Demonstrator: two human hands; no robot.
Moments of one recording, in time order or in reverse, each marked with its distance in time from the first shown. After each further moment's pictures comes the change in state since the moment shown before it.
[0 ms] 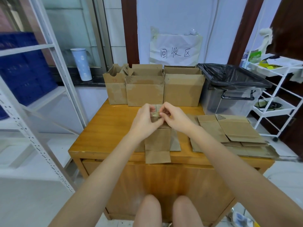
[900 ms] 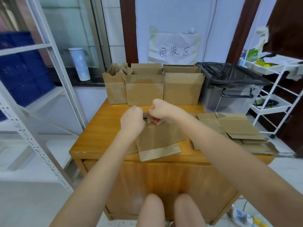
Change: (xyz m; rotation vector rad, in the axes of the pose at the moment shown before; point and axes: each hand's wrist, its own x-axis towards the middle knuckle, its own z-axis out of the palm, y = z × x) left_hand 0.002 -0.003 -0.032 0.513 -0.094 -0.164; right_hand 0.049 -0.066 0.011 0.003 -0.313 0.508
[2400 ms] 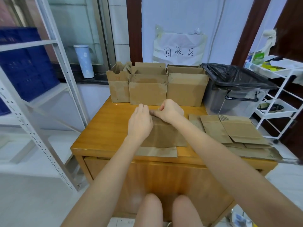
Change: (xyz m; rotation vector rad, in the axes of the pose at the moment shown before) left_hand 0.008 0.000 0.044 -0.046 0.364 0.147; right_hand 0.003 0.021 0.005 -0.148 0.347 0.115
